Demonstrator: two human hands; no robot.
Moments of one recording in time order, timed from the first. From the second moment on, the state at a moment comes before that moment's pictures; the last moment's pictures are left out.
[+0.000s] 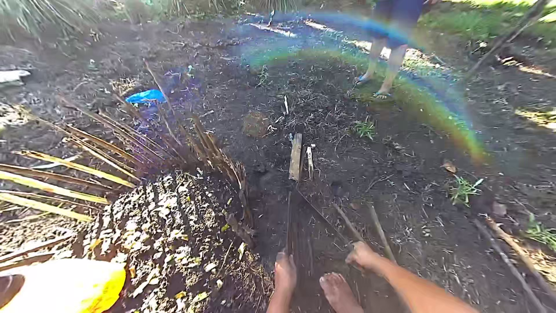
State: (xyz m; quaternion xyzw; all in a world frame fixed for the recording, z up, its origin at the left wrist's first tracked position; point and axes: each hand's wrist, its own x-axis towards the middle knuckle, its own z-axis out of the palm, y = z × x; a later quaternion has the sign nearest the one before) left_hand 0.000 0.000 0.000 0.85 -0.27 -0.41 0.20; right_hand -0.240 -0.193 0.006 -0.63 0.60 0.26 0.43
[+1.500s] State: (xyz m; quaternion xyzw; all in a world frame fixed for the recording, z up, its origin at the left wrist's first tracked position) left_hand -0.010 0.098 0.166 0.54 -0.19 -0.58 0.58; right_hand -0.387 -0.331 0.252 -0.83 0.49 0.28 0.02
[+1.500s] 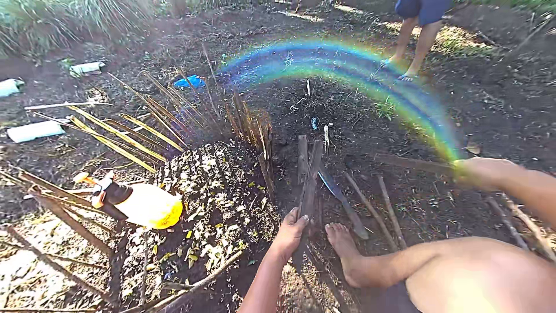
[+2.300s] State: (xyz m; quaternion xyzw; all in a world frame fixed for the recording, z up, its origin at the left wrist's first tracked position) left_hand -0.010 0.165 0.153 0.77 -0.36 -0.05 0.52; right_hand -0.043 -0.080 0.291 -0.77 0.10 0.05 0.63
